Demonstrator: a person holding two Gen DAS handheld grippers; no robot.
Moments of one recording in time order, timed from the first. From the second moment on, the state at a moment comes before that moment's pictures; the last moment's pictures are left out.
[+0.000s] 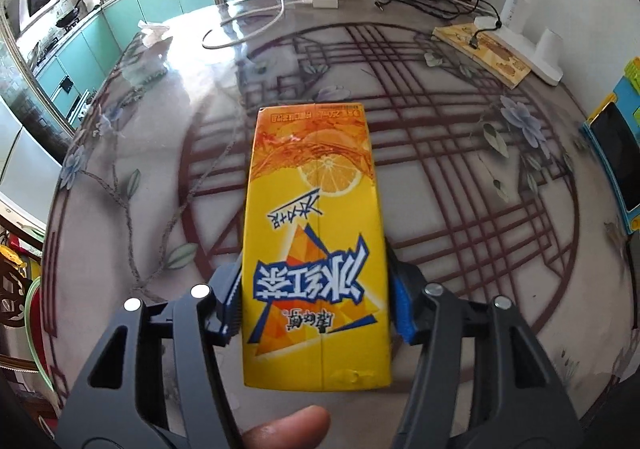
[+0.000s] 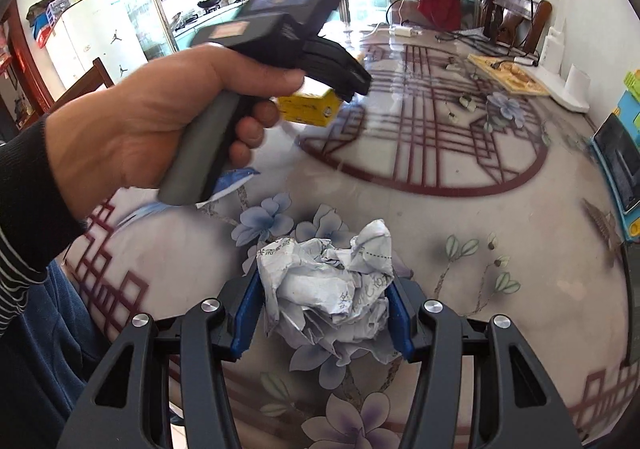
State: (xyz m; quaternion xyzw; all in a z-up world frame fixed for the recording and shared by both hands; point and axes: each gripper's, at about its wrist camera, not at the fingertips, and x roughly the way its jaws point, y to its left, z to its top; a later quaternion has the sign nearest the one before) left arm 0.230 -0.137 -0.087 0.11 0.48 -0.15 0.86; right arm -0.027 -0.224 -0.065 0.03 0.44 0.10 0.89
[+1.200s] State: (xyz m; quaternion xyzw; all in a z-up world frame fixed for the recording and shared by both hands) left arm 0.160 0.242 0.012 -0.01 0.41 0.08 0.91; right arm 0.077 0.011 0.023 -0.07 0.35 0.26 0.90
